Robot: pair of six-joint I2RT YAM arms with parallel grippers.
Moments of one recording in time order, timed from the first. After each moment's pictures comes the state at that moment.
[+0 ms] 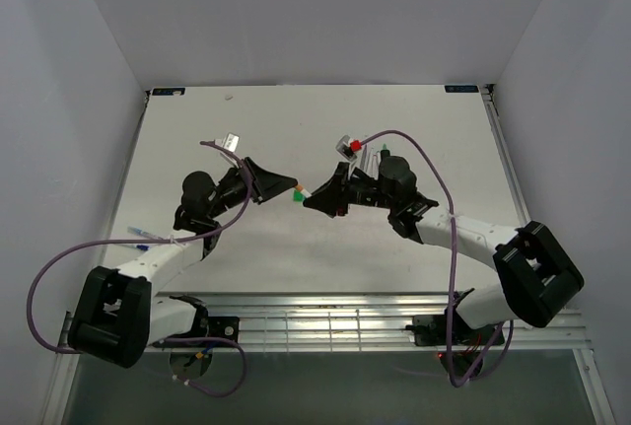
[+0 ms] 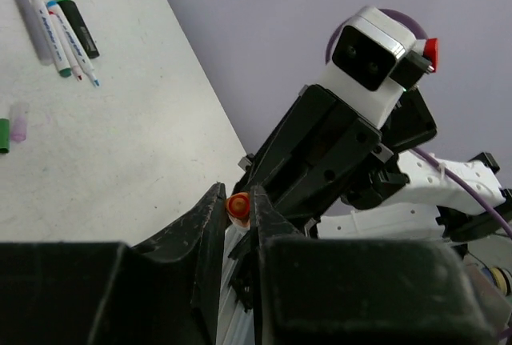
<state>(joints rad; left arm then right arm) -0.30 1.19 0.47 0.84 0.71 -1.08 0.71 1.40 0.71 0.61 -0.69 0.43</state>
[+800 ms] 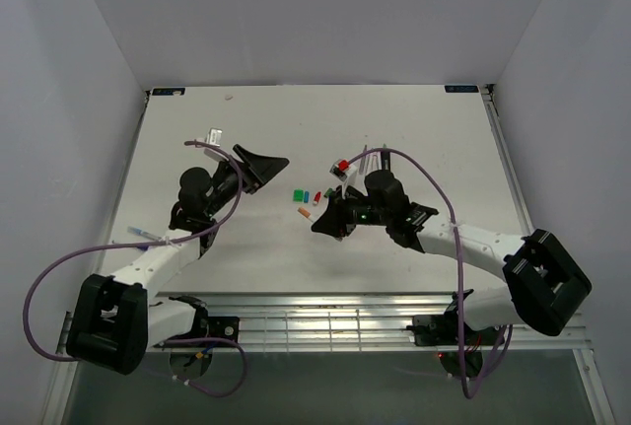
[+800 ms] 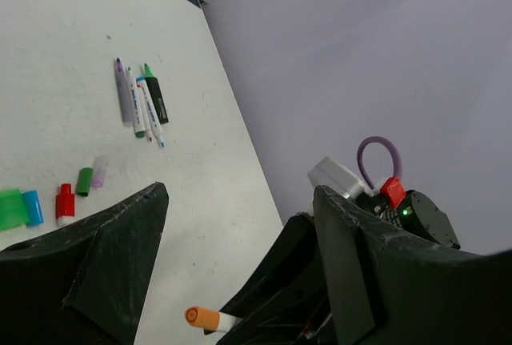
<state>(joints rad) -0.27 1.15 0.51 0.70 0.46 -1.04 0.79 1.35 0.69 0.23 -0.51 0.38</state>
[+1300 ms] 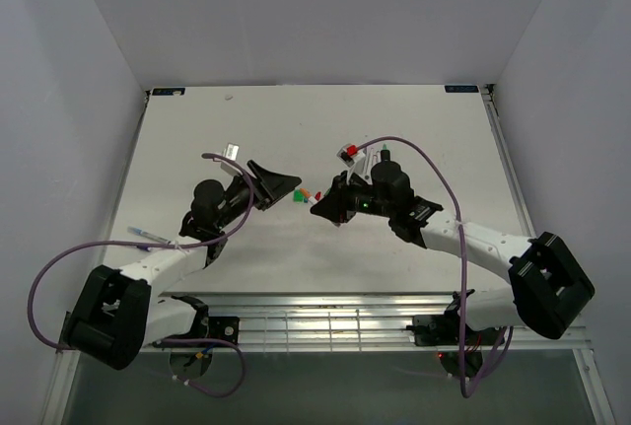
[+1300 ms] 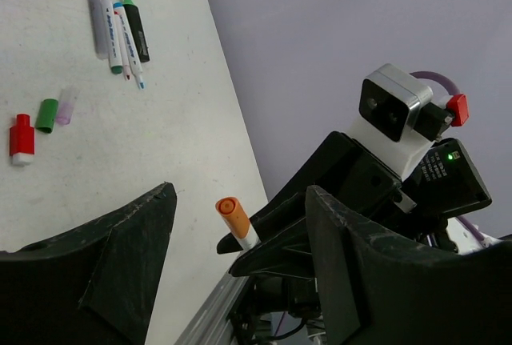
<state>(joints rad) -0.39 1.18 0.41 0.76 0.45 -1.11 0.77 1.32 0.73 0.28 -0.44 0.44</state>
